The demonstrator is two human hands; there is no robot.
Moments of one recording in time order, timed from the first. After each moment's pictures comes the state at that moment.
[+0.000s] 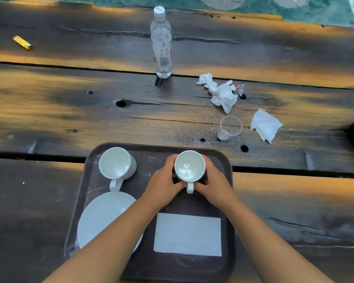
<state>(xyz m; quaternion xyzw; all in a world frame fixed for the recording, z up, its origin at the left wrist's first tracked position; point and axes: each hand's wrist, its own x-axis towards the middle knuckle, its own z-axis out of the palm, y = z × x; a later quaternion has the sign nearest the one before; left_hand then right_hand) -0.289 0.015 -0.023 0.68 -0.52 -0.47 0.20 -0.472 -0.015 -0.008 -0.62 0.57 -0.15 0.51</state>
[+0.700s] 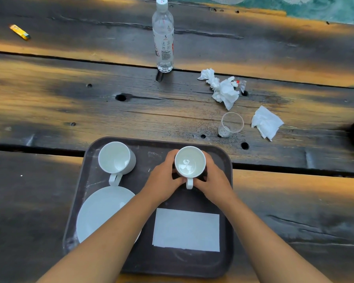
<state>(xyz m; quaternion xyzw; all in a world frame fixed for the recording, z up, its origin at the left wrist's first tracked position) -0.292 0.013 -0.021 0.67 -0.53 -0.47 0.21 -0.473 -0.014 -0.007 -0.62 0.58 -0.16 0.50</state>
